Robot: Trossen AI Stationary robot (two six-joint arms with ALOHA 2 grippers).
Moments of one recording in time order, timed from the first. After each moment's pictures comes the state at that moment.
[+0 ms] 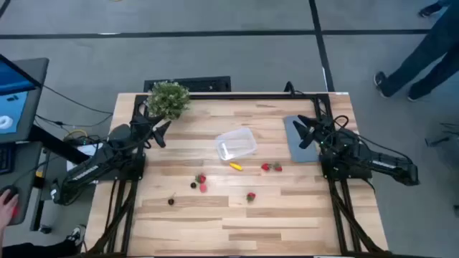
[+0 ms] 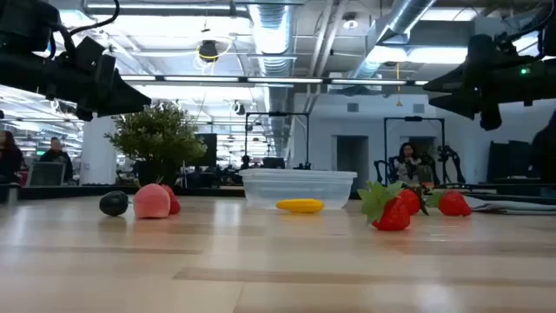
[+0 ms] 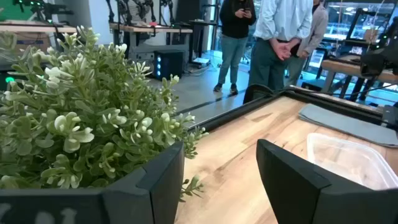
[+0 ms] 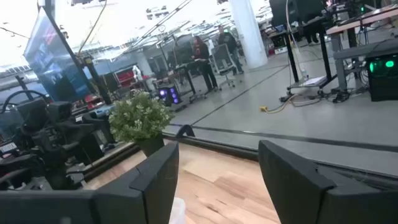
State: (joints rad) left arm 0.59 0.00 0.06 -0.12 -0.14 -0.13; right arm -0.30 0.00 0.00 0.07 0.36 0.28
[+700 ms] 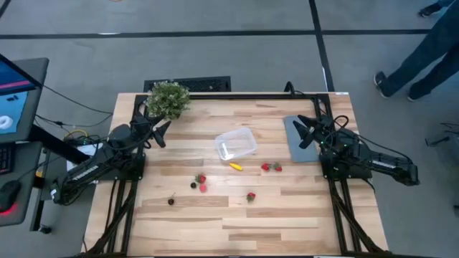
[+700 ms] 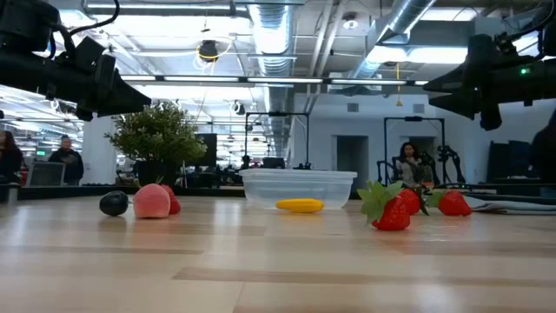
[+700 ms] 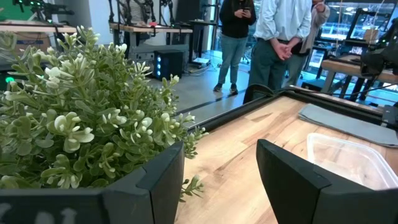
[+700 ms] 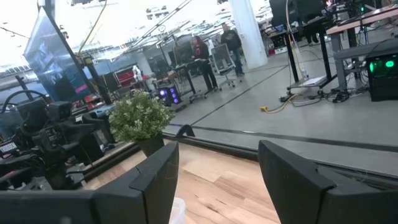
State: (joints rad) left arm 0.59 0.00 0.06 -0.11 -0.14 -0.13; right arm -0.30 0.00 0.00 0.07 0.36 0.28
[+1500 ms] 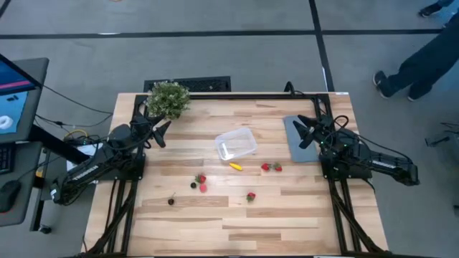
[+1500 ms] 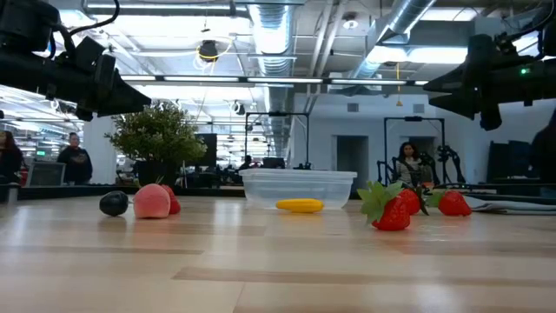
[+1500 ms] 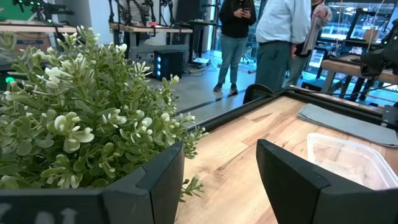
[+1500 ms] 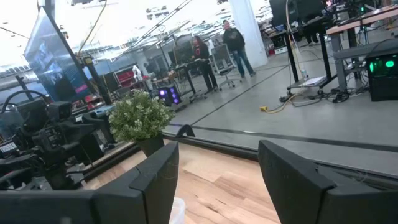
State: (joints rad) left arm 0.59 0.00 0.06 -0.11 -0.14 -0.13; right arm -0.30 0.00 0.00 0.07 0.36 0.28
